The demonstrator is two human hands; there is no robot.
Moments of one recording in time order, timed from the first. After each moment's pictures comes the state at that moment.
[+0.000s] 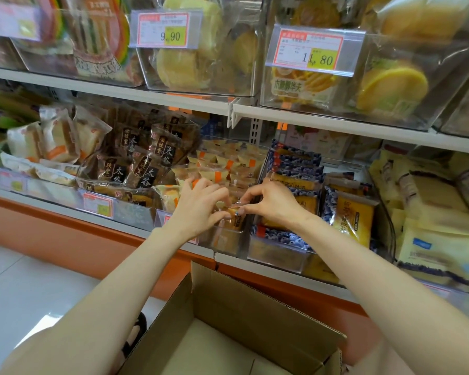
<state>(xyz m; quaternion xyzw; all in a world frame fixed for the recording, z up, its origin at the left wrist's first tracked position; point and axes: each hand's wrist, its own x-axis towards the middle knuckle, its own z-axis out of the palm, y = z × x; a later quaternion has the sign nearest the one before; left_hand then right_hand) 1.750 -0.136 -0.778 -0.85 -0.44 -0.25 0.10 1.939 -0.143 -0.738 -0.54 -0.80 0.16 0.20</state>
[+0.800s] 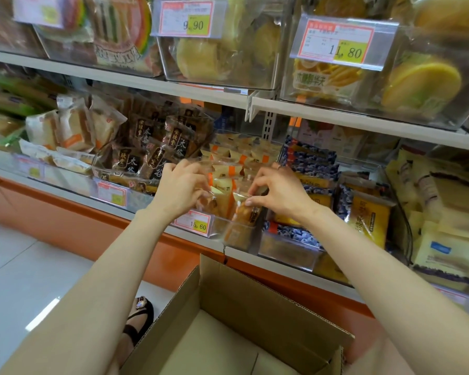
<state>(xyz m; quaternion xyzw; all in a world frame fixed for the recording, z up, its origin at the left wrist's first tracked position) 1.705 -0.130 -0.758 -0.80 -0.54 -0.24 0.07 1.928 -0.132 -0.736 -0.52 -0.83 0.04 0.18</state>
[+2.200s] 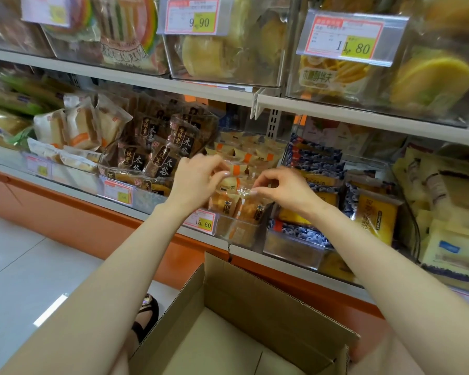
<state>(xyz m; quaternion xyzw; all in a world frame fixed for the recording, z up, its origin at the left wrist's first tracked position) 1.724 -0.126 -0.753 -0.78 -0.50 -0.37 0.04 1.930 -0.134 -0.735 -0.53 -0.79 0.19 0.26</state>
